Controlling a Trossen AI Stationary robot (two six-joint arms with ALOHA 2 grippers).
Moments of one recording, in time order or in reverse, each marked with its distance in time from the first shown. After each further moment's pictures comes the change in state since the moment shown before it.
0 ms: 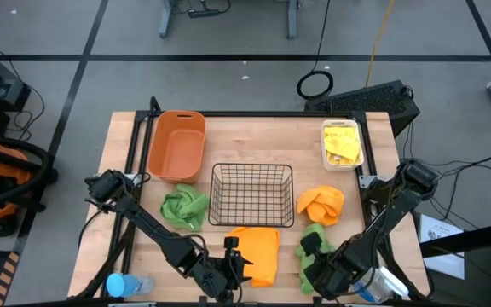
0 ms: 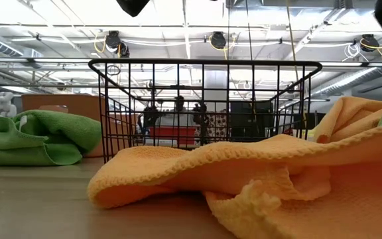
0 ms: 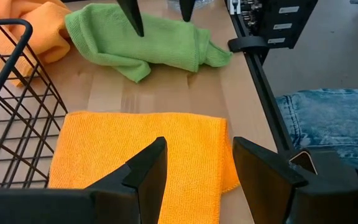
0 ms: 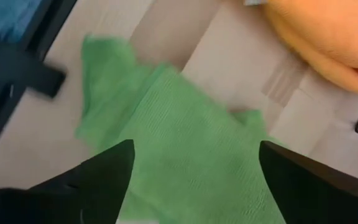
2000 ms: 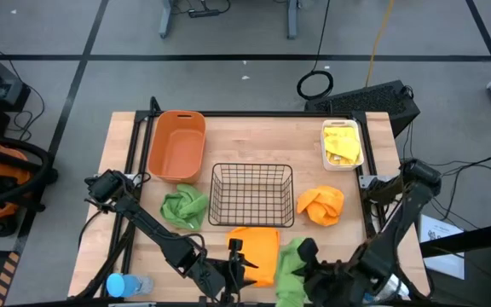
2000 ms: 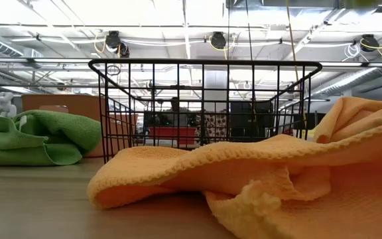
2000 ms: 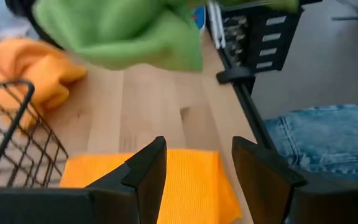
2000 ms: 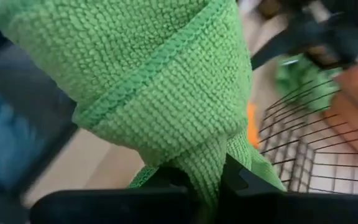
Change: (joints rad) left arm -0.003 -0.001 0.000 0.135 -0.010 0.156; right arm 0.057 -0.027 0.296 0.053 0.411 -0.127
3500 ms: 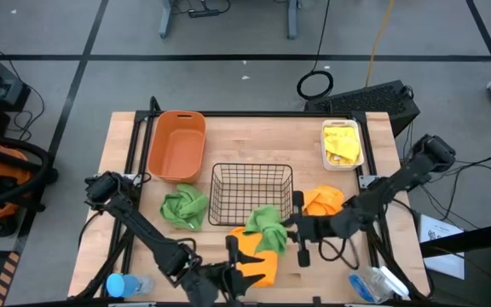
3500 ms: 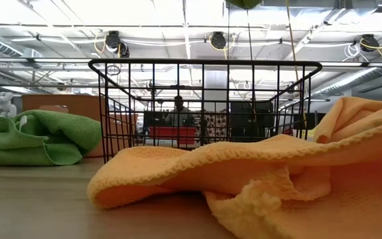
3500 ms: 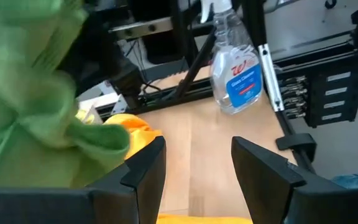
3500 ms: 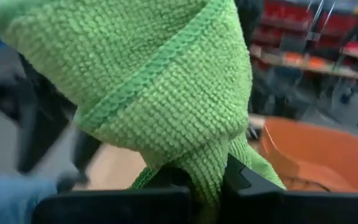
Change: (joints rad) left arm -0.050 0.000 0.216 -0.056 -0.332 0.204; right arm -0.304 -0.340 -0.612 1.166 -0.026 -0.205
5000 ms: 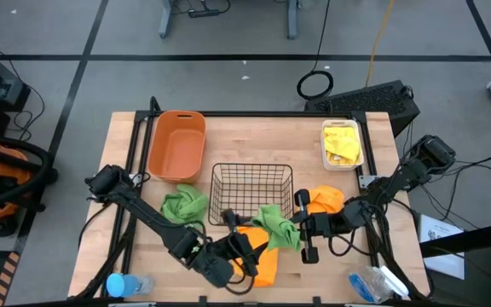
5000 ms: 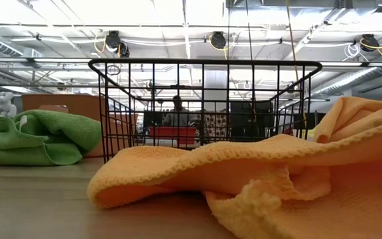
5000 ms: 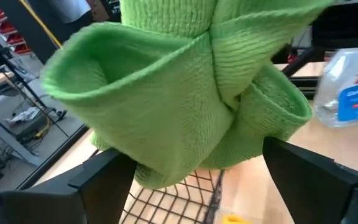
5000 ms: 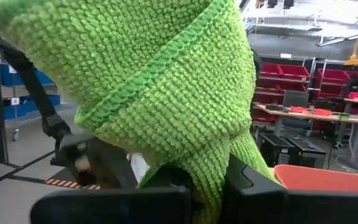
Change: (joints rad) left arm 0.120 -0.034 0.005 -0.150 -0.201 -0.222; right arm -0.015 0.010 -0.213 0.532 -0.057 -0.098
